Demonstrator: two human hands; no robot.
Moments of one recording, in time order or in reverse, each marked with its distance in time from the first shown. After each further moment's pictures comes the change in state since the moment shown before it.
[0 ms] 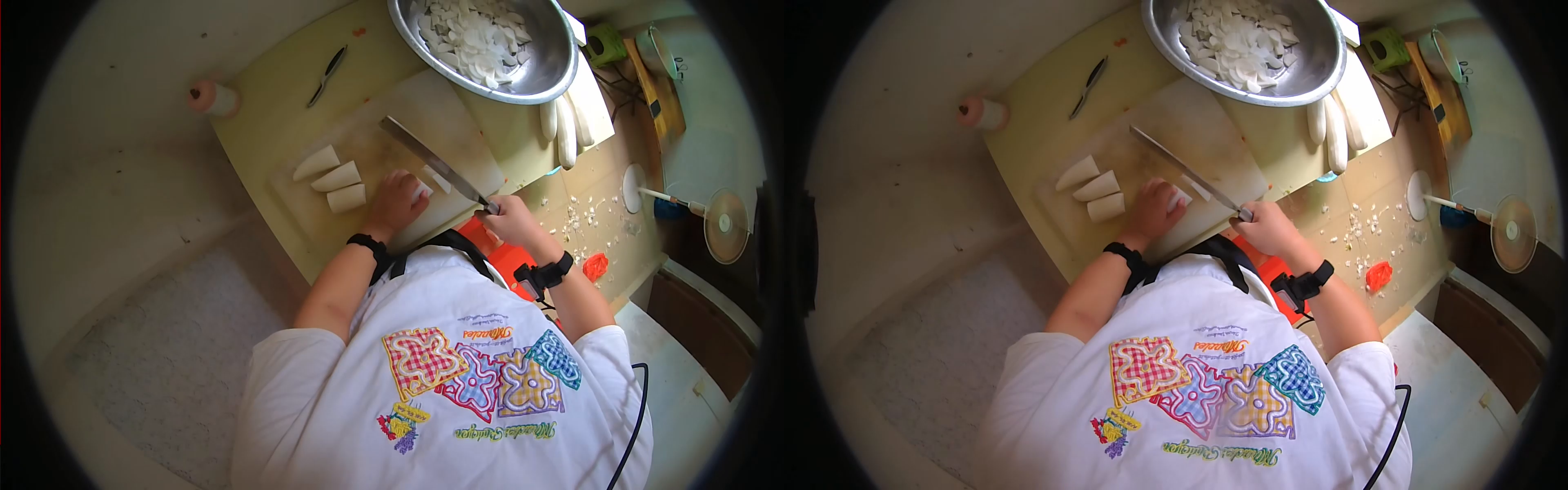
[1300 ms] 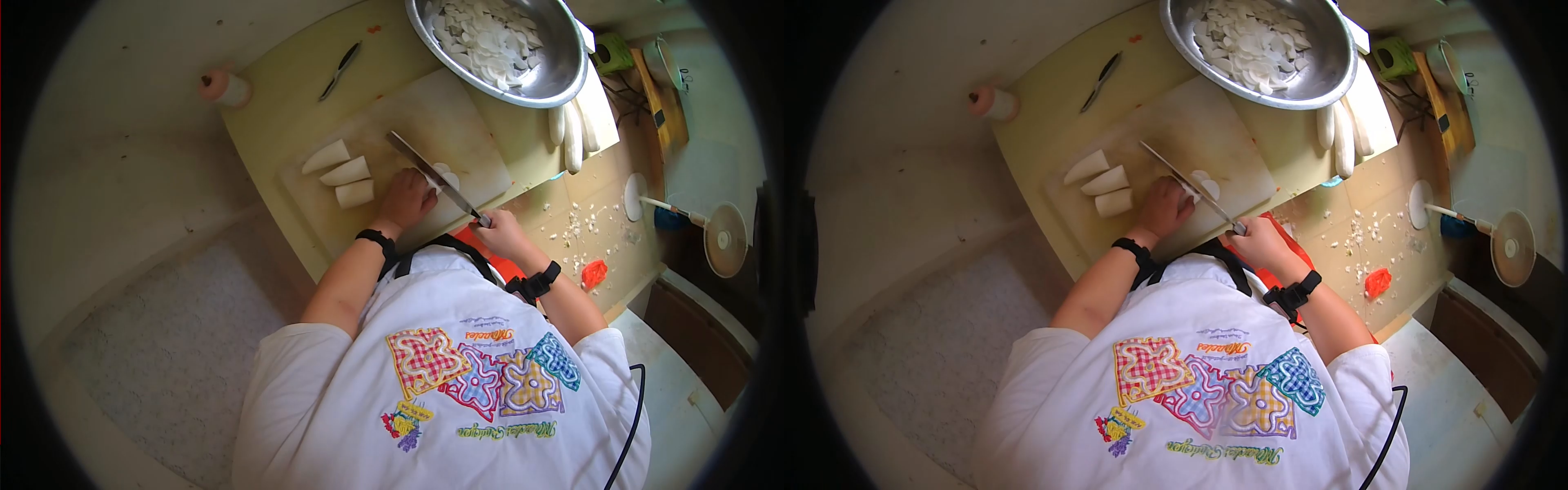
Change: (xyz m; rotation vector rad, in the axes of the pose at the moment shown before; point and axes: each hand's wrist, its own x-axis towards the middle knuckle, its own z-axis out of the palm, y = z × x) left_hand -0.004 -0.002 0.005 0.039 -0.034 -0.024; right_hand -0.008 -0.008 0.034 -0.036 0.009 -0.027
